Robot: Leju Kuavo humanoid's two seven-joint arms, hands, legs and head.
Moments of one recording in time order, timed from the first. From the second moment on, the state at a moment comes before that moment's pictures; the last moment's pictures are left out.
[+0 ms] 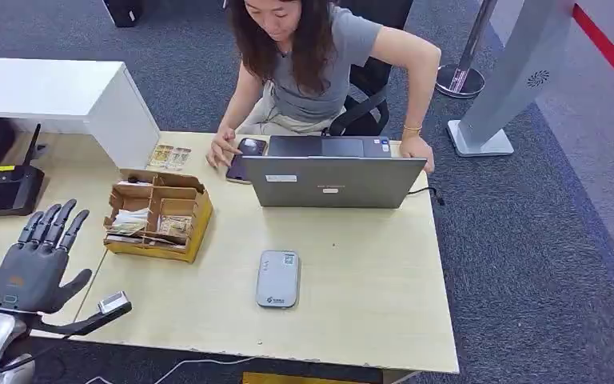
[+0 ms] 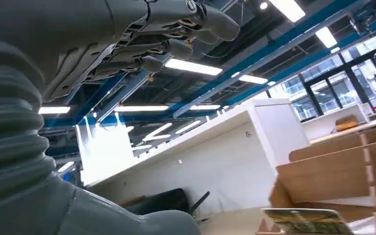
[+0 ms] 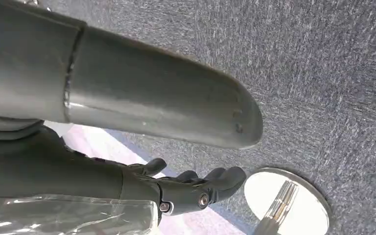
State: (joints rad) left arm 0.08 0.52 -0.03 -1.60 -1.18 0.27 -0.13; right arm -0.07 0.08 -0.96 -0.23 1.47 -0.58 0.07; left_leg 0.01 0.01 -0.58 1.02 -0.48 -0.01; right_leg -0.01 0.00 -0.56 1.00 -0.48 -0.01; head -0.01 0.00
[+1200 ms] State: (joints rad) left arm -0.01 0.50 -0.12 -1.38 -1.15 0.24 -0.13; right arm -0.07 0.08 -0.95 -0.23 1.48 -0.58 0.06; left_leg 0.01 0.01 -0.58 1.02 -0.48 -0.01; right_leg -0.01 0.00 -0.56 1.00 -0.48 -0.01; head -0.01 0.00
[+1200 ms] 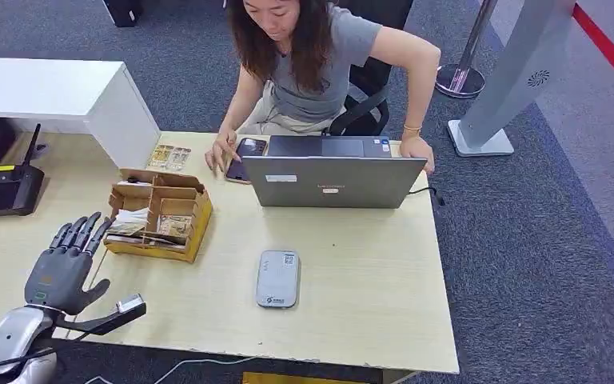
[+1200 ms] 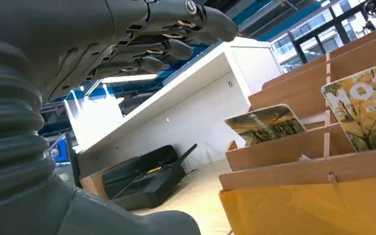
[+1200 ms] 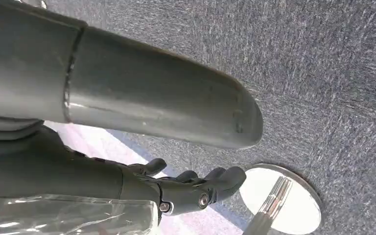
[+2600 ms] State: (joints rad) left arm -0.27 0.36 -0.31 -1.14 -1.19 0.34 -0.17; right arm -0.10 0.08 -0.90 -0.23 1.52 -0.55 0.08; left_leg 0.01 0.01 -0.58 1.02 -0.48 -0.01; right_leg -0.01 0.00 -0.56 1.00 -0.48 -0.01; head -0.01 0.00
